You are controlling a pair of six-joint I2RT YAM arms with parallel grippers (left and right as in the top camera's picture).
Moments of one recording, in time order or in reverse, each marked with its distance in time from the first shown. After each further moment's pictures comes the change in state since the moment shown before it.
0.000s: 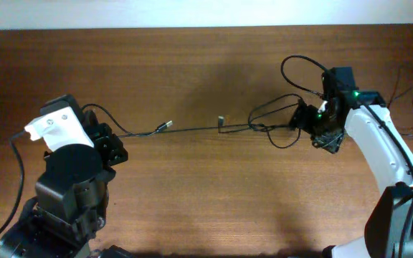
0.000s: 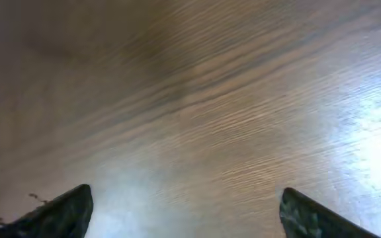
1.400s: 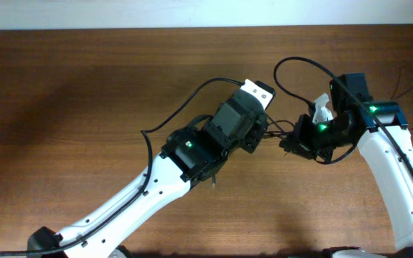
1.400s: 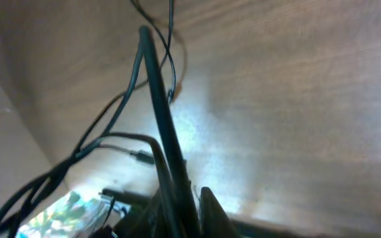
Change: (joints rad) left arm -0.360 0.655 0.024 0.356 0.460 0.319; right arm 0.043 -0.222 0.013 -0.237 -0.392 -0.038
